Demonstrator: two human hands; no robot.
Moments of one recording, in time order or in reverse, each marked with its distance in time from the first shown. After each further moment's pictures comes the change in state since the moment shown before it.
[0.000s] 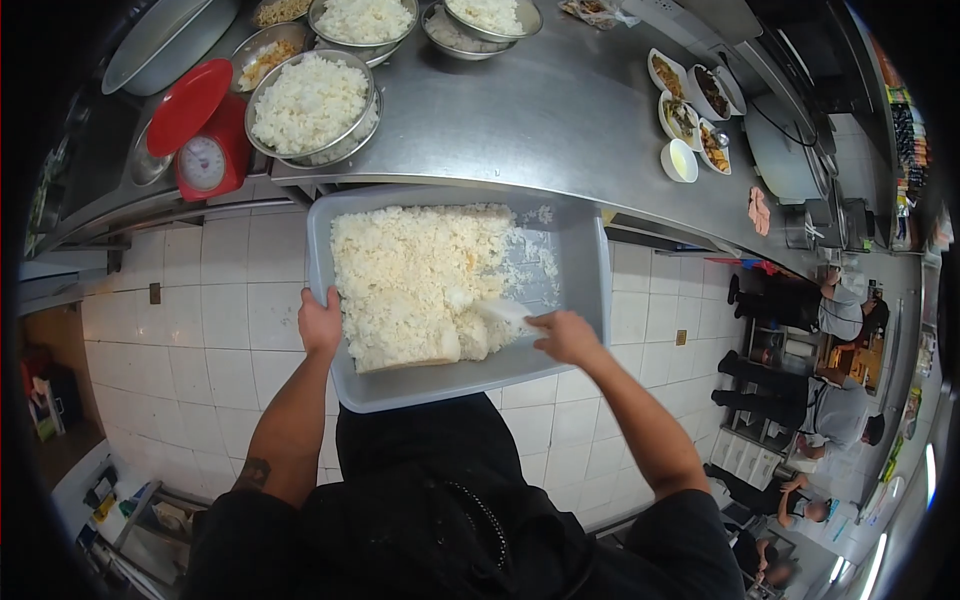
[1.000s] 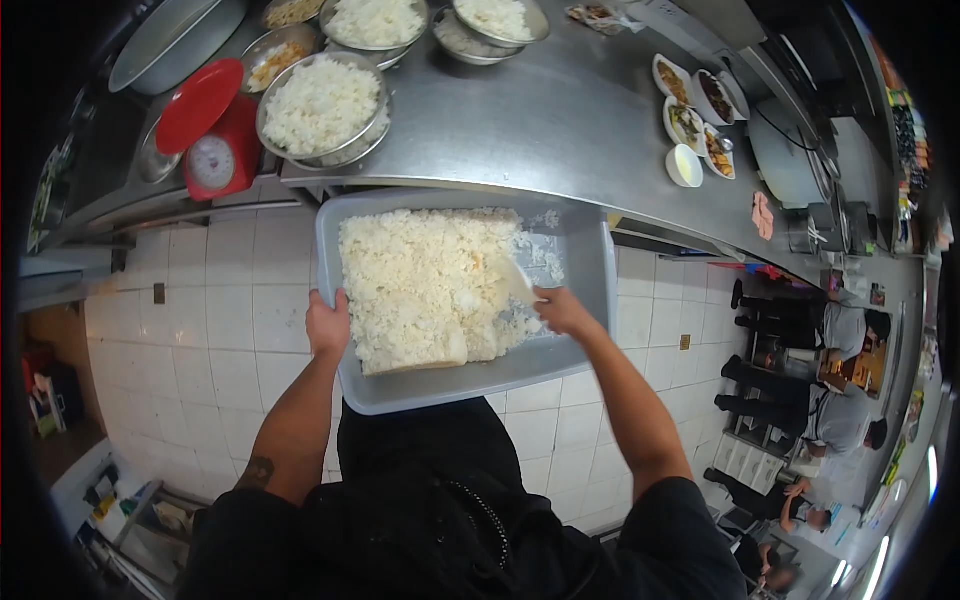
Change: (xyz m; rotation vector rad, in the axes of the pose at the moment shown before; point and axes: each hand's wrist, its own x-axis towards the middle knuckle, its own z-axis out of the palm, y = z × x) left_hand 0.001 -0.003 0.001 -0.016 0.005 0.012; right_hand 0.073 0.016 0.014 0.584 -0.062 0.329
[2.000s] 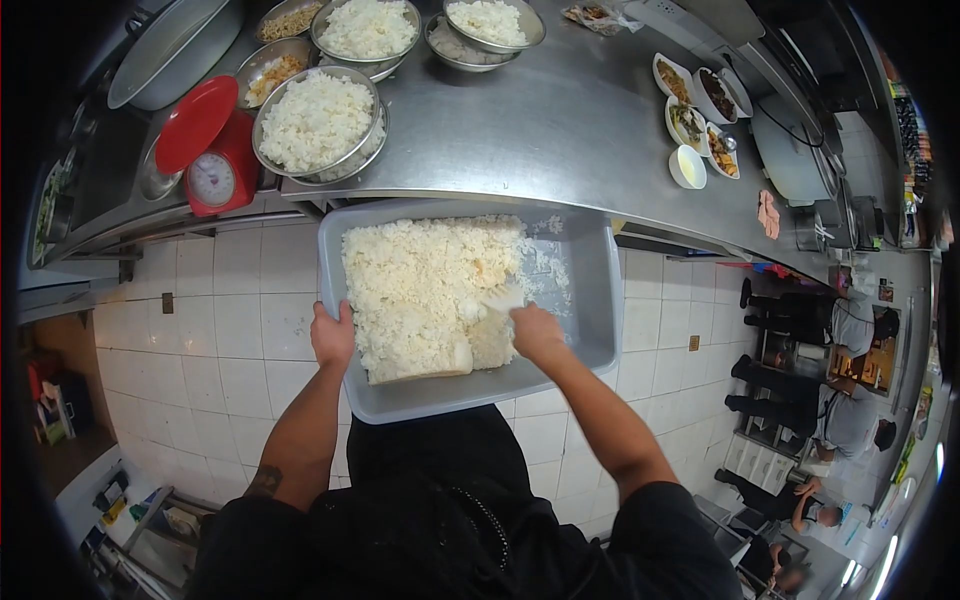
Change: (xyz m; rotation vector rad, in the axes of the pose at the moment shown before) left_hand -0.004 0.011 -0.006 0.017 0.012 -0.011; right_hand -0.014 -0.035 0.058 -0.735 0.105 -0.178
